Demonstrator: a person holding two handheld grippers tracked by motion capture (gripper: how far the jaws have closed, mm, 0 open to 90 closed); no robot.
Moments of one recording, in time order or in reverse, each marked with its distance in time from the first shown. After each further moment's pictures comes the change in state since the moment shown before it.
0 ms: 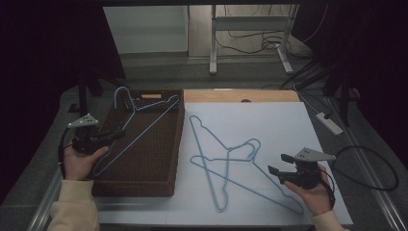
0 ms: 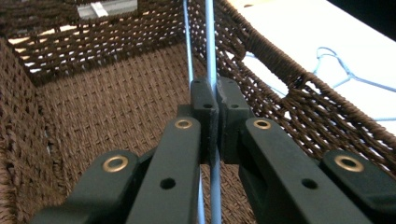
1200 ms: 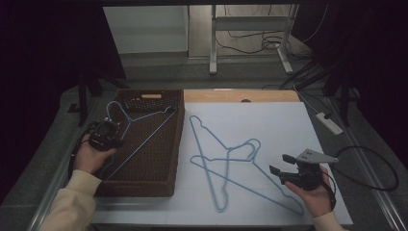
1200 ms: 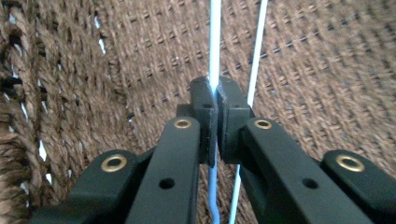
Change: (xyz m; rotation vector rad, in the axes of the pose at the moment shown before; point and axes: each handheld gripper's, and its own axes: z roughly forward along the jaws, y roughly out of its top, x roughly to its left) left arm 0.020 -0.005 0.061 0.492 0.308 -0.036; right arm 0.001 -0.003 -0.004 -0.025 -0.022 0.014
